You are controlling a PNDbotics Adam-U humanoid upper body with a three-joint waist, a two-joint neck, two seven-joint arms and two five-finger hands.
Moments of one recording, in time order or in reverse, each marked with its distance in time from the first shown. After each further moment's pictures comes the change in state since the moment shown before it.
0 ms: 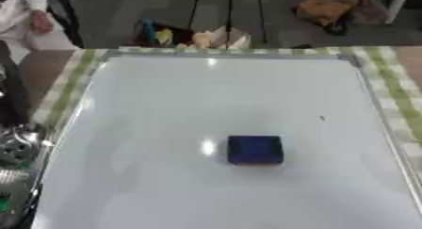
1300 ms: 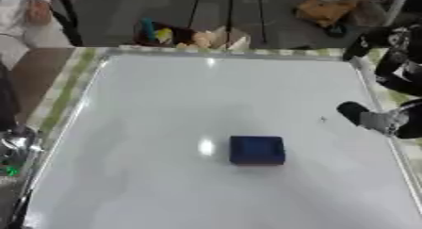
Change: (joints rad) left arm -0.011 -0.001 -0.018 0.000 0.020 -0.006 -0.022; right arm -0.212 0.111 0.172 0.063 0.089 0.029 0.399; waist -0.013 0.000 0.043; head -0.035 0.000
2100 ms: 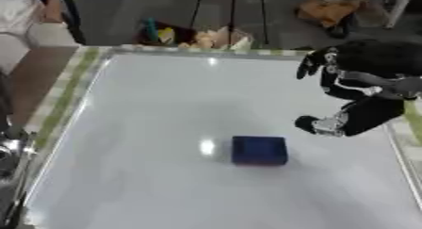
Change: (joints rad) left arm -0.010 -0.009 -0.007 0.000 0.007 -0.005 -0.012; right arm -0.131 0.165 0.088 0.205 0.011 -0.021 0.177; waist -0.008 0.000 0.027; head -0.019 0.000
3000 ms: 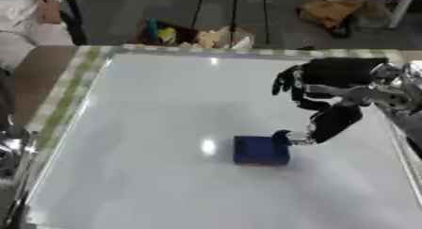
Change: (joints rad) left arm -0.003 -0.009 -0.001 0.000 0.001 -0.001 -0.001; right arm -0.041 0.127 0.043 0.124 0.034 -0.049 0.062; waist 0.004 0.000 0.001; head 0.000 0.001
